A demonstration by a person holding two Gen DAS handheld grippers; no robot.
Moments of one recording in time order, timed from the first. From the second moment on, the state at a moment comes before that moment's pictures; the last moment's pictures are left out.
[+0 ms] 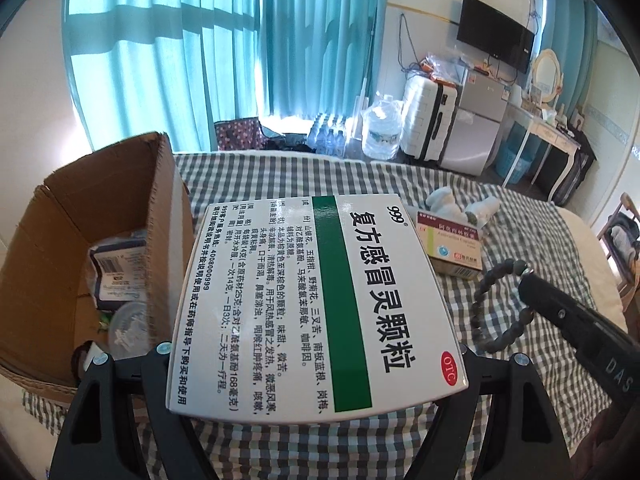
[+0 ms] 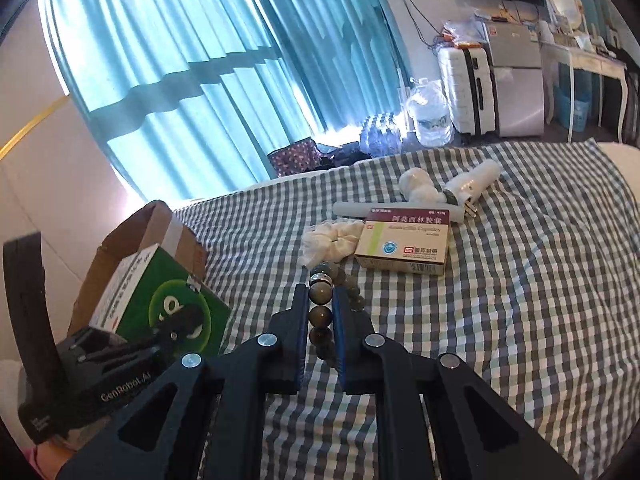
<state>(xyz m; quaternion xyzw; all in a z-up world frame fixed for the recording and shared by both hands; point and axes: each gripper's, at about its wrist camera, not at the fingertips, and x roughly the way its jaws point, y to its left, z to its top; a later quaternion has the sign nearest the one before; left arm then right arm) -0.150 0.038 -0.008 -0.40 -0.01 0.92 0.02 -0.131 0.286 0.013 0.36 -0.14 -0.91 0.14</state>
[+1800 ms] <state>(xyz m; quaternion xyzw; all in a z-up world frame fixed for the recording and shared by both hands) -0.103 -0.057 0.063 -0.37 -0.06 0.93 -0.02 -0.094 0.208 0.121 0.31 -0.10 -0.93 0.18</state>
